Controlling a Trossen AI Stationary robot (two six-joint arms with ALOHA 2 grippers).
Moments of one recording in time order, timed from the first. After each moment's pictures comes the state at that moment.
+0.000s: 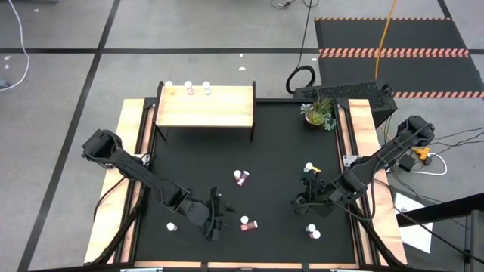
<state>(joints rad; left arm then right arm) -0.55 1.63 0.93 0.13 -0.31 -0.41 0.63 1.22 0.80 -0.57 0.34 1.55</state>
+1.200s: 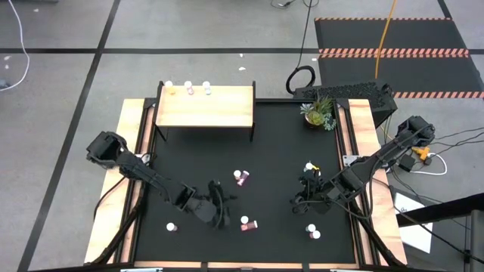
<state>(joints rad) -0.50 1.68 0.93 0.09 -0.50 -0.70 0.60 1.22 0.80 -0.57 0.31 1.49</state>
